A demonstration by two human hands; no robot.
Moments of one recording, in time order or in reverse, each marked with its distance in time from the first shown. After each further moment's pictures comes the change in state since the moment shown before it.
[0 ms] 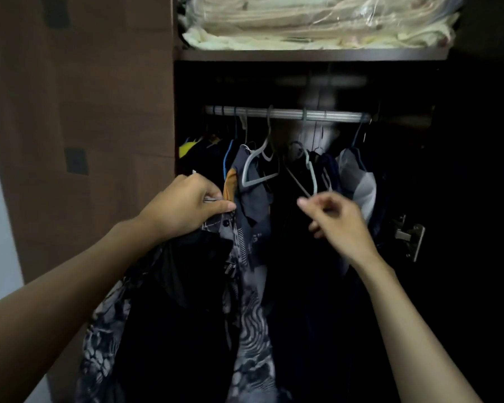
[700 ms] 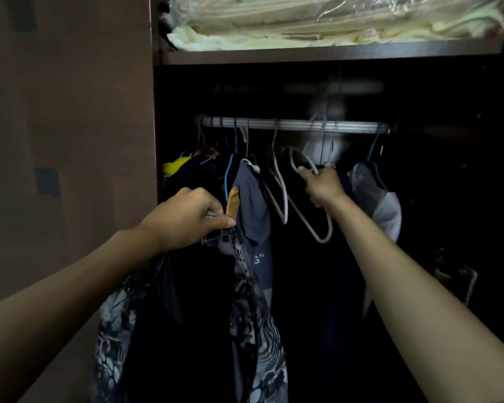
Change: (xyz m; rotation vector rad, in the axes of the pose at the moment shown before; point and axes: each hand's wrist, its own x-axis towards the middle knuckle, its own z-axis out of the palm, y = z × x) left_hand 0.065 -0.041 0.025 0.061 -0.096 -0.002; right_hand 0.197 0.036 0.040 -0.157 0.086 0.183
